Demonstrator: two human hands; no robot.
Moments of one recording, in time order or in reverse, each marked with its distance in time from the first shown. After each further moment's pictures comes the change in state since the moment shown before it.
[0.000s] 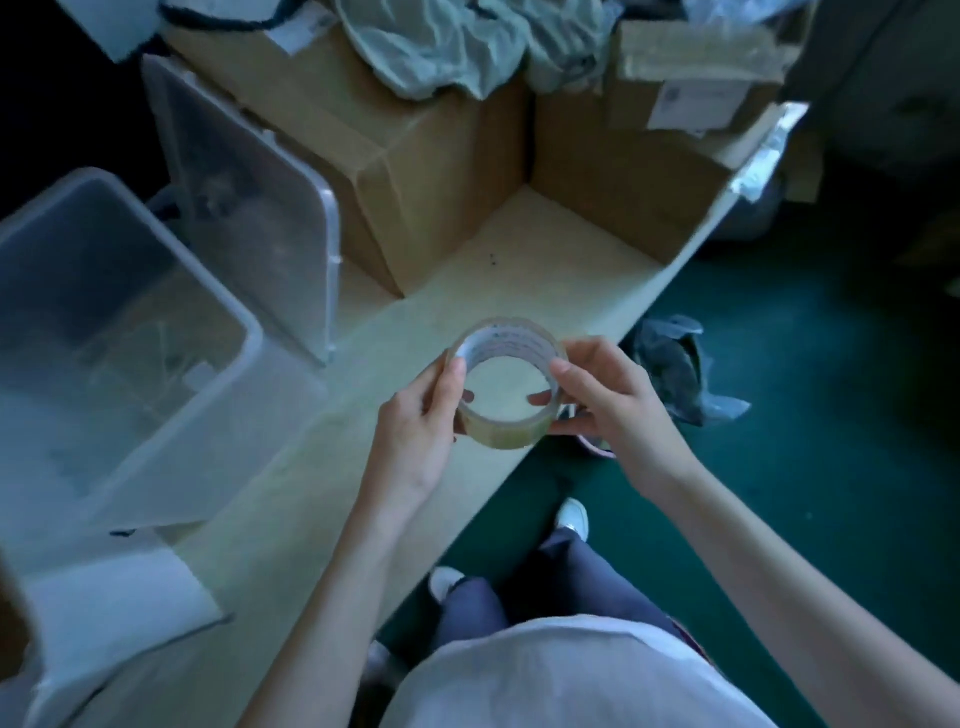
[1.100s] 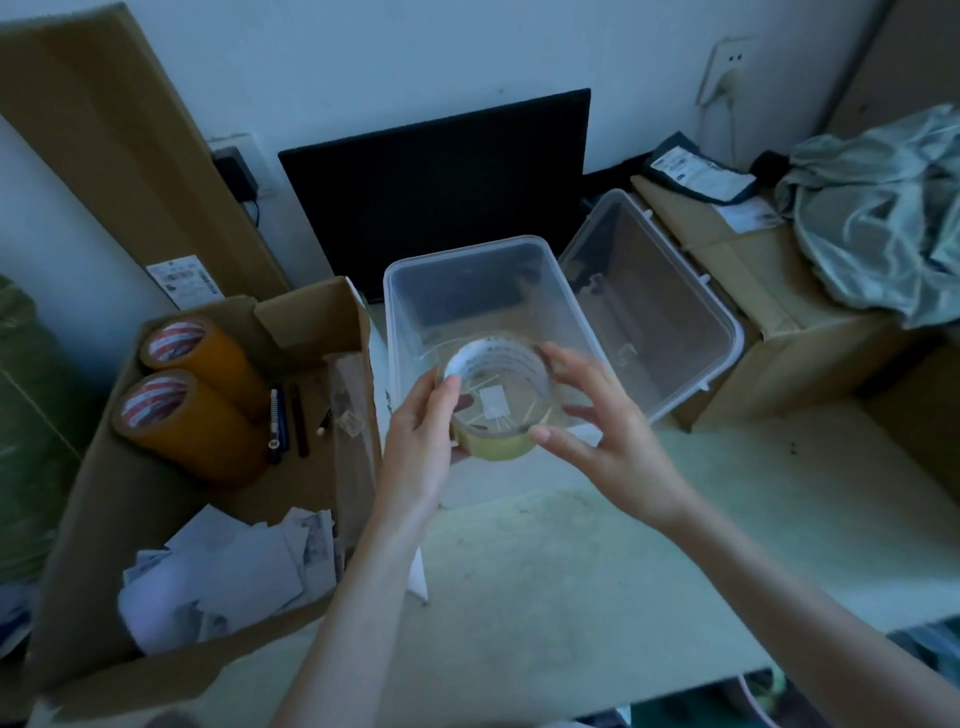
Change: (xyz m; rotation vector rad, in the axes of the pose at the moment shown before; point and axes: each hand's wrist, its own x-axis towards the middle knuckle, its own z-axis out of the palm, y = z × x) left_hand -0.064 -0.043 -0.230 -0.519 0.691 -0.061; right_hand 0.032 -0.038 0.268 -0.599 -0.723 -0.723
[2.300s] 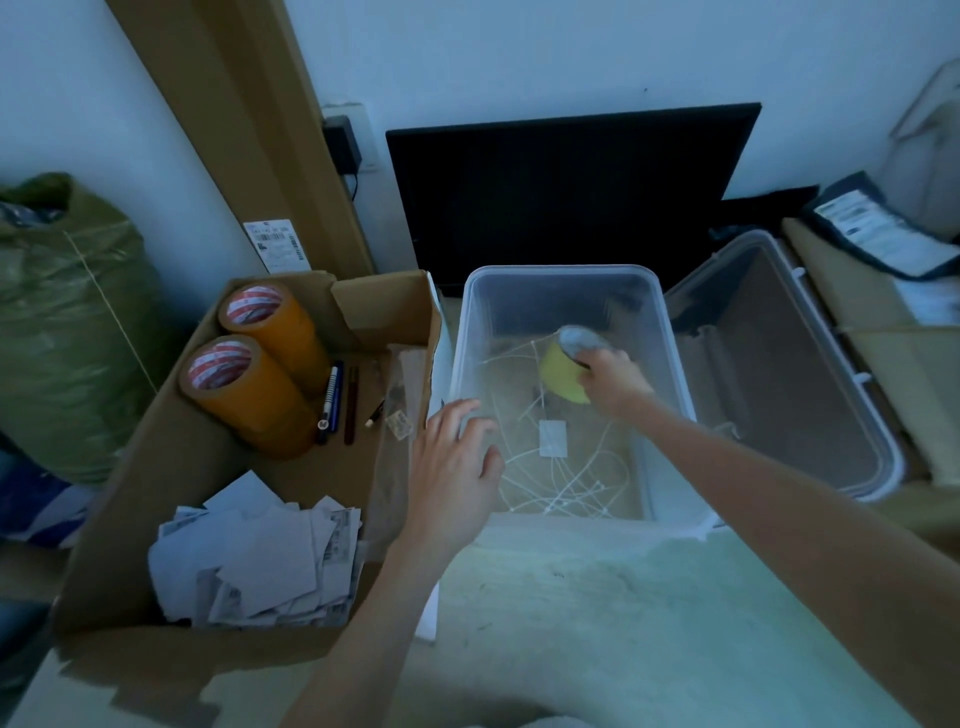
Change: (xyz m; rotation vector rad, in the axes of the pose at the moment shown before) left_hand 0.075 -0.078 -0.020 0.960 0.168 0.340; right_hand 0.197 0.119 0.043 -0.680 -0.329 0.363
